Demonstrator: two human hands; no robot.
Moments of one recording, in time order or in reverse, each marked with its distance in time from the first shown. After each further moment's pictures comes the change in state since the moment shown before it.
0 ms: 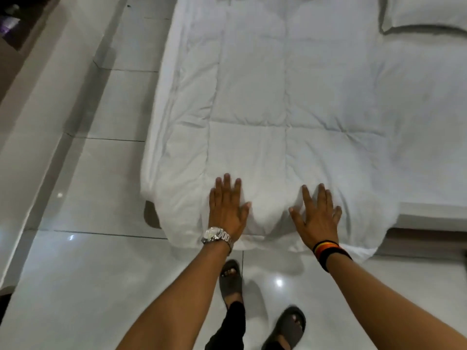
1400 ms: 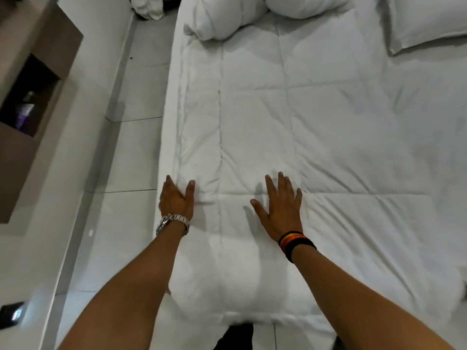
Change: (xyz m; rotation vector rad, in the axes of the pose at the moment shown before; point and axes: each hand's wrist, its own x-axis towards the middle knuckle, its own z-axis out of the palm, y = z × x) left_hand 0.230 -0.123 -0.137 -0.284 0.182 -0.557; right_hand 0.181 -0.166 -0.040 0.218 0.117 -0.208
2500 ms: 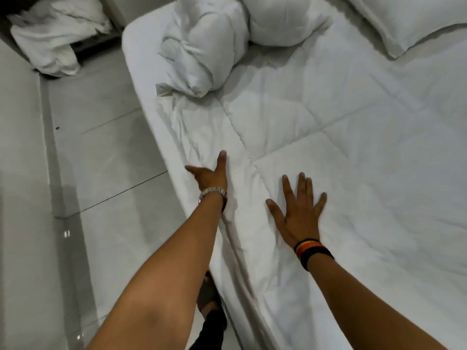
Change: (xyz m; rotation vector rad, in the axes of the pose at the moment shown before) left_hand 0.363 0.174 0.009 -0.539 -0.499 -0.068; right_hand 0.260 -0.163 0.090 -0.104 0.255 0.494
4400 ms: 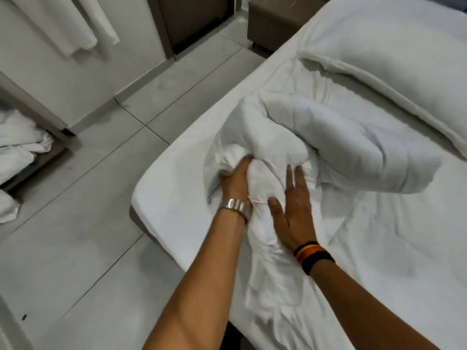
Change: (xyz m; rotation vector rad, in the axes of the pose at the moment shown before) left_hand 0.481 0.533 0.038 -0.177 -0.585 -0.012; right_hand 0.609 -0.429 -0.055 0.479 0.467 0.155
